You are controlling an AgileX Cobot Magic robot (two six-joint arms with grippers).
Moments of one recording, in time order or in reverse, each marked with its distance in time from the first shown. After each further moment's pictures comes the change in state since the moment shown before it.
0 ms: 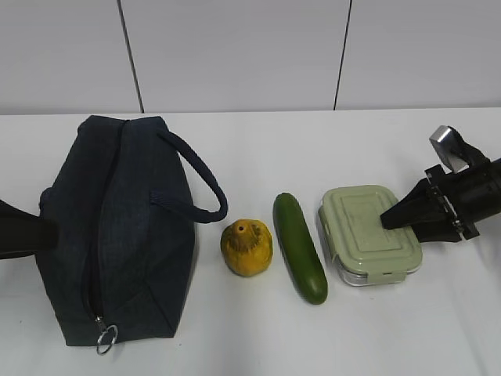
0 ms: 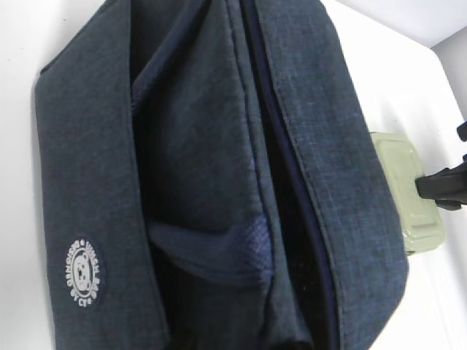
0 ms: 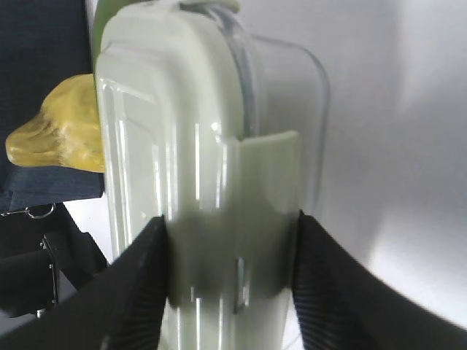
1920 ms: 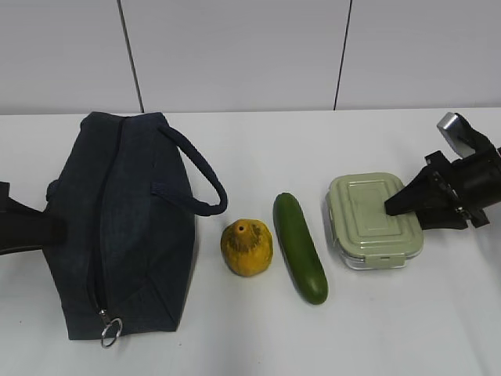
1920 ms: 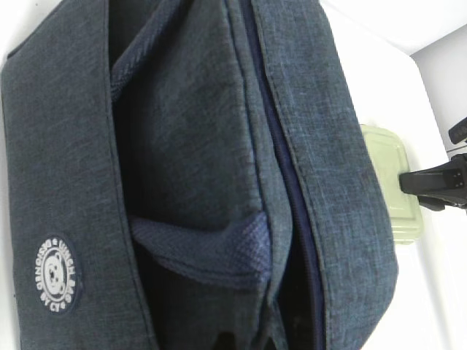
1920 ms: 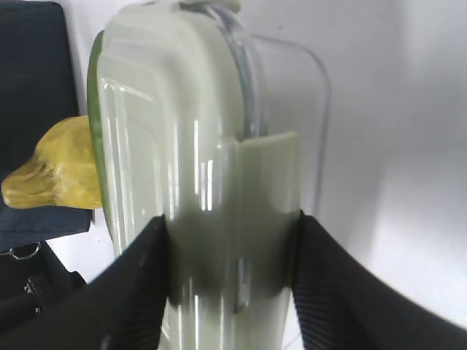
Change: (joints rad) left arm 0.000 0.079 -0.002 -0.124 0.016 0.088; right arm 0.002 -0.063 0.006 0.007 -0.064 0.085
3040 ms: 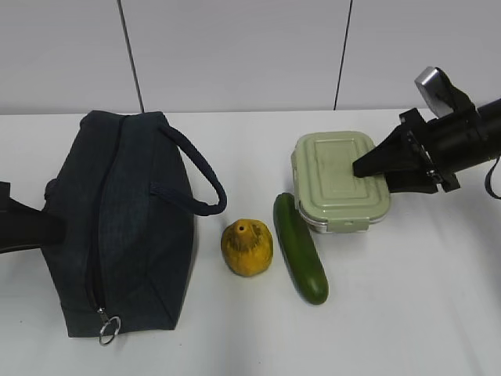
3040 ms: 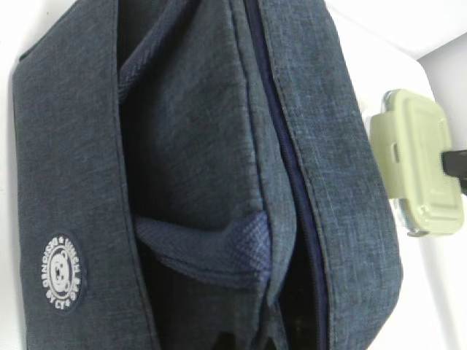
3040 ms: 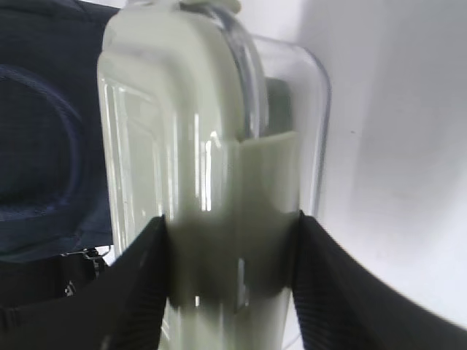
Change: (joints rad) left arm 0.000 0.000 0.000 0.003 -0.019 0.002; right arm 0.111 -0.133 0.004 0.099 -0.001 0.033
